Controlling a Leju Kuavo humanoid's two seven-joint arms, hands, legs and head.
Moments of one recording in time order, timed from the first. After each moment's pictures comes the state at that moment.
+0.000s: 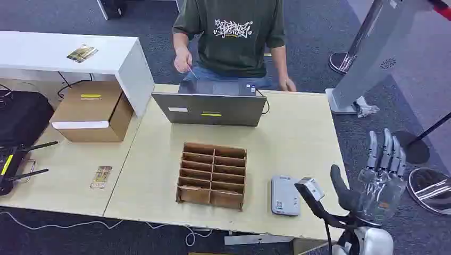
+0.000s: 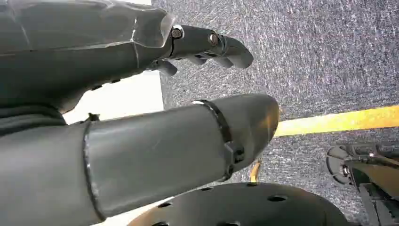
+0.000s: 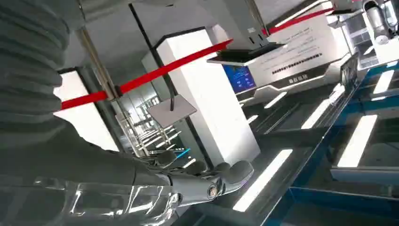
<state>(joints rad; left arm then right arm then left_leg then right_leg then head) -0.05 -0.16 0.29 -0.20 -0.61 0.18 0.26 0.15 -0.02 -0.03 -1.85 1.38 -0.56 0.06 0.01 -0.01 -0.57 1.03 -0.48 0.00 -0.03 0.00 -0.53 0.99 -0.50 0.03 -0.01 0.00</state>
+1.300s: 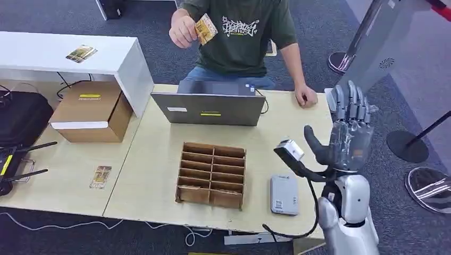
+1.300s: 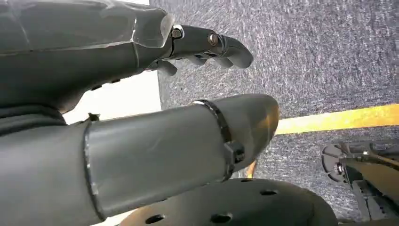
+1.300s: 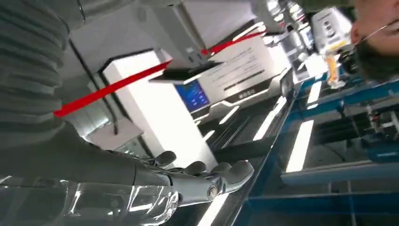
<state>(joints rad) -0.05 -0.17 0.31 -0.20 -0.63 0.18 0.25 -0.25 -0.01 0.09 -1.62 1.21 -0.40 -0.08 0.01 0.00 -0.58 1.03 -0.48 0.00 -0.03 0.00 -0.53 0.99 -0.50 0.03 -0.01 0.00</state>
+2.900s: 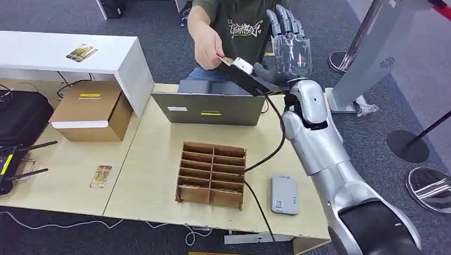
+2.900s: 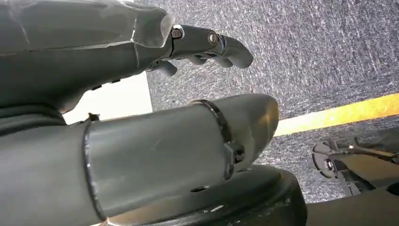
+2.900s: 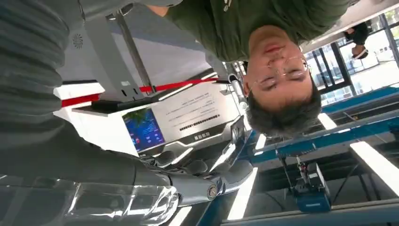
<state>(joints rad) -0.08 -0.17 0.31 -0.20 -0.70 0.15 0.24 -0.90 0.05 0.32 -0.97 1.05 -0.29 -0.06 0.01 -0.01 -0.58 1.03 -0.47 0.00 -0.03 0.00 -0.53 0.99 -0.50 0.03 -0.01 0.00</state>
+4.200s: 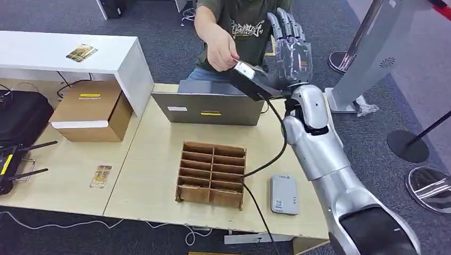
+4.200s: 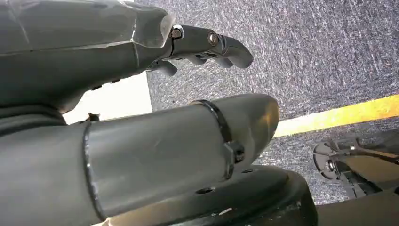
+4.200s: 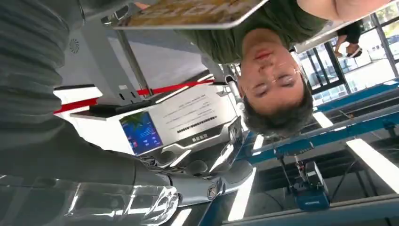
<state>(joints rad) -0.07 -0.17 0.31 -0.20 -0.71 0.16 0.23 -0.86 0.04 0.32 -1.03 1.03 -0.29 -0.07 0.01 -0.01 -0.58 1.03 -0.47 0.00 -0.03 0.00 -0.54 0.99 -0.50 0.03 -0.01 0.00</state>
